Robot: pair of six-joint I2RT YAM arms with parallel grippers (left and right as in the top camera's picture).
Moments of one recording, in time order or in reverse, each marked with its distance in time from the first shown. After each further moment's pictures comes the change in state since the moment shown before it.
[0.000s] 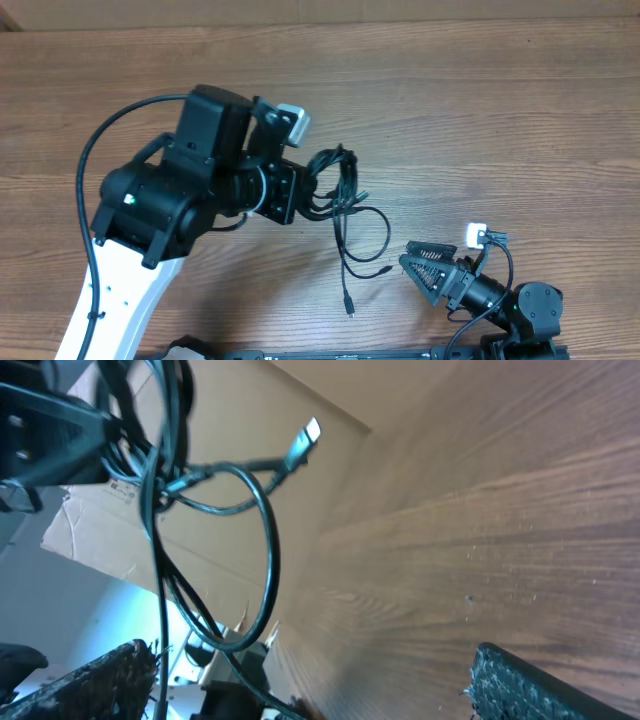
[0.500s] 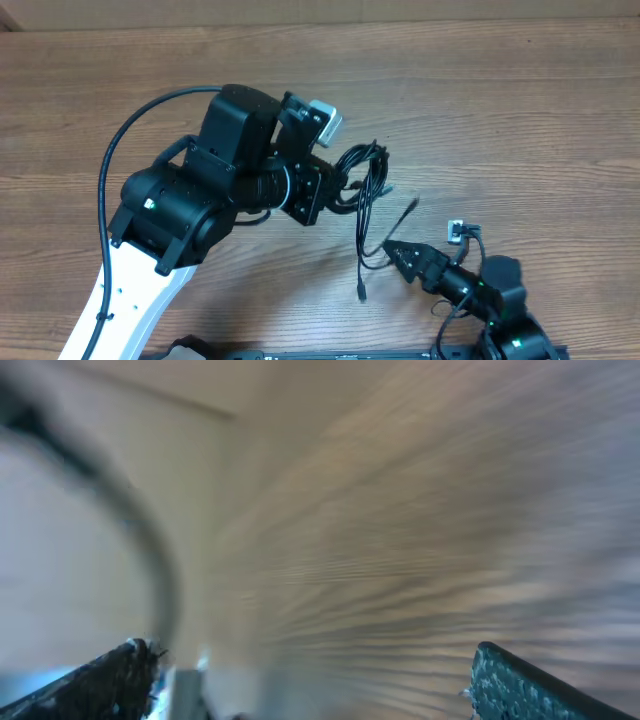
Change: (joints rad) left arm -0.092 0.006 0.000 0.144 0.020 0.000; right arm 0.224 0.423 0.002 0.018 0.383 0.000
